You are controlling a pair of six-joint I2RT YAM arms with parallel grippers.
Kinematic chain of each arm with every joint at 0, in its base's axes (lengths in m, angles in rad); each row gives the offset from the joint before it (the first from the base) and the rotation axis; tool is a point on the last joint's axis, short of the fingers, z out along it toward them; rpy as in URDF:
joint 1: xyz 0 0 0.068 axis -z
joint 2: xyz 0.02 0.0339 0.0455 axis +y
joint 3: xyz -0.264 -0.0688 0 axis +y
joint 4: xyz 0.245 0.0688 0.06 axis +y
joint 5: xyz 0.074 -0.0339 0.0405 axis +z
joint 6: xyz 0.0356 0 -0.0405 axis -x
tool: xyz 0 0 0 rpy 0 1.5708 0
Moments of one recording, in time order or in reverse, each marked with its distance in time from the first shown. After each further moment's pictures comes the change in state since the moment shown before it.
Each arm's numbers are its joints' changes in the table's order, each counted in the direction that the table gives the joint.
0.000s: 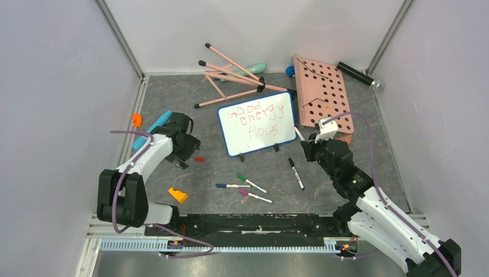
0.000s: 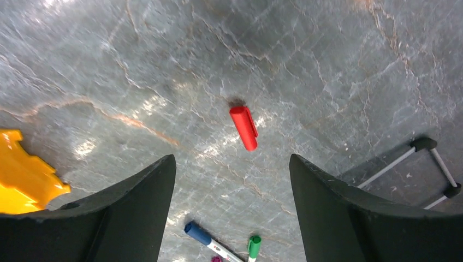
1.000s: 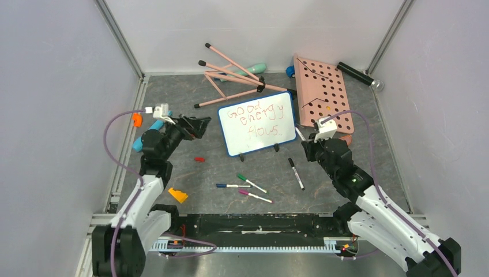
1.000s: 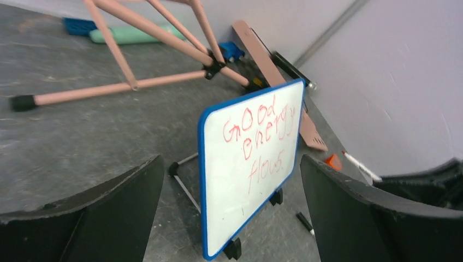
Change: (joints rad) left arm -0.091 -0.370 0.482 -1.462 -0.657 -0.621; right arm 0.000 0.028 -0.024 0.035 -0.010 0.019
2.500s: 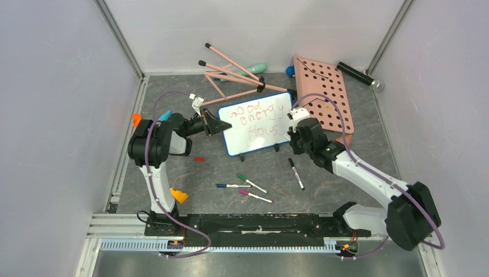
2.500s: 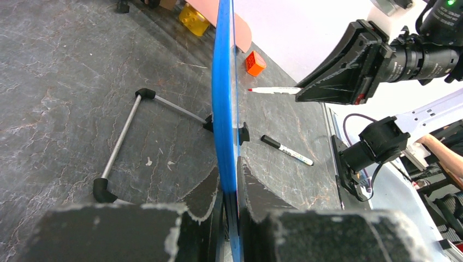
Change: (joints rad) left arm 0.020 1.041 -0.351 -0.824 -0.670 0.204; right arm -0.001 0.523 -0.260 0.097 0.060 0.039
